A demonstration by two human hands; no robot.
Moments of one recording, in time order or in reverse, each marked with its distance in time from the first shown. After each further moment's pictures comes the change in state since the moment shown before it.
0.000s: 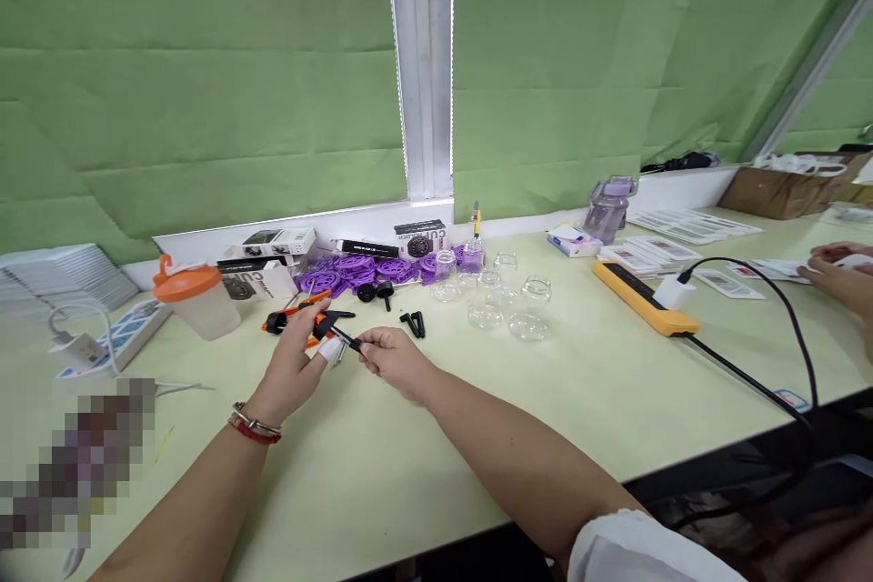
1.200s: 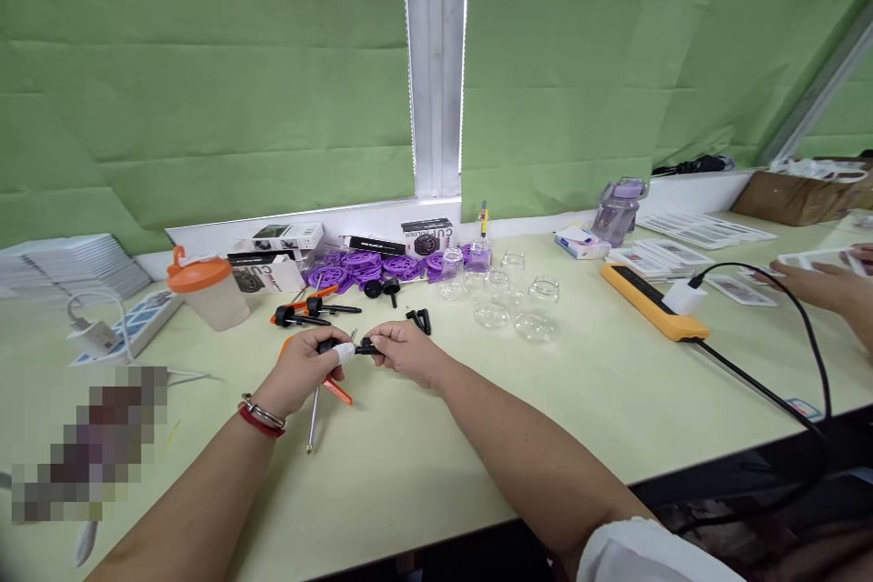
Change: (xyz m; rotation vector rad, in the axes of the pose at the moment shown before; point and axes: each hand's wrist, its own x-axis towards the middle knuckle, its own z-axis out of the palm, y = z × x) left_hand -0.004 0.015 -0.001 -0.475 -0.218 -0.520; right_hand 0.000 -0.009 -0.015 -0.213 -0.127 0.004
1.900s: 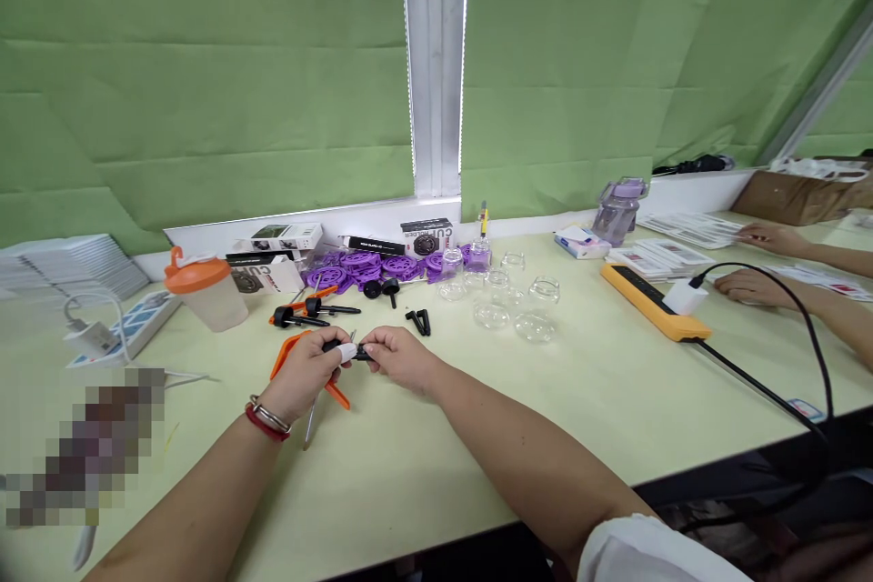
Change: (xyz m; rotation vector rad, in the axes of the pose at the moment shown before) left_hand 0.003 0.001 0.011 -0.102 -0.004 -0.048; right_hand -0.001 0.006 0.008 -0.054 0.015 -0.009
